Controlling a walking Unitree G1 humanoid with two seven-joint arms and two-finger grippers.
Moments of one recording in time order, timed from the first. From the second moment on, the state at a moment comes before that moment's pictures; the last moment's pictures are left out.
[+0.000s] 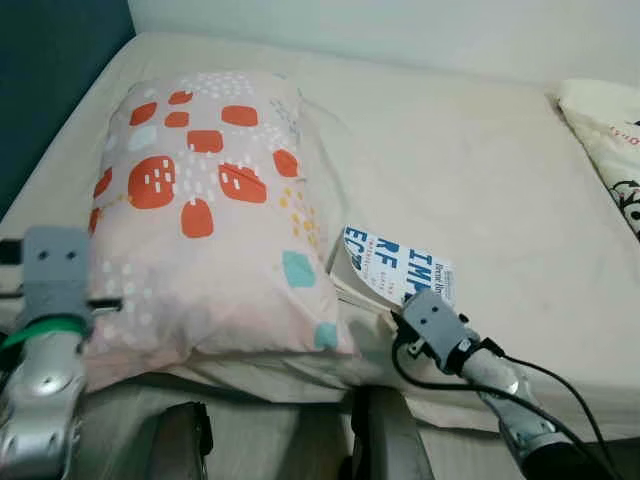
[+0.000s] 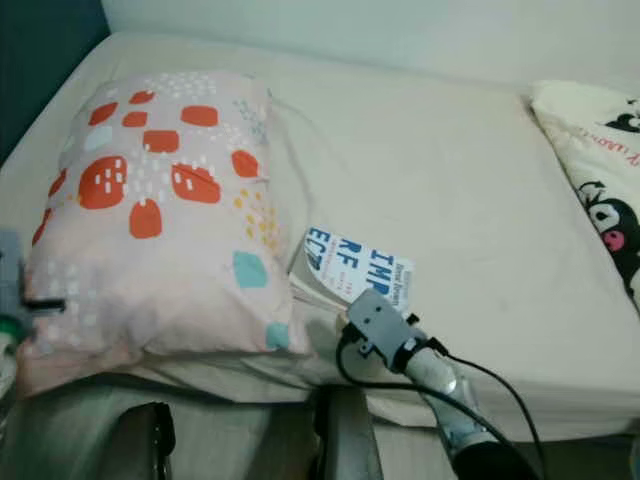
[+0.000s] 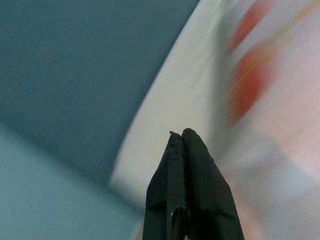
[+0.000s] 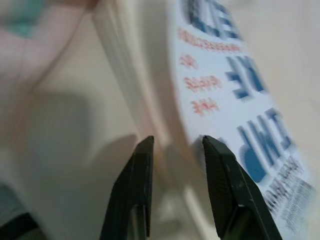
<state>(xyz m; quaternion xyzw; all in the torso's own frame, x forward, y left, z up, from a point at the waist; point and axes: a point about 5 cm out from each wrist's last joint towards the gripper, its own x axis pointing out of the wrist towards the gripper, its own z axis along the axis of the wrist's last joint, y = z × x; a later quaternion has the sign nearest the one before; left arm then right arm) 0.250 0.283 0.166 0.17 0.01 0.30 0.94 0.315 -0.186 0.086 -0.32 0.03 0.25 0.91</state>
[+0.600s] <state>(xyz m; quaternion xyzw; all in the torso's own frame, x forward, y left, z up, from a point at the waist) 0.256 0.245 0.121 0.16 0.13 0.16 0.96 0.316 -0.114 0.087 -0.27 0.03 0.41 0.87</state>
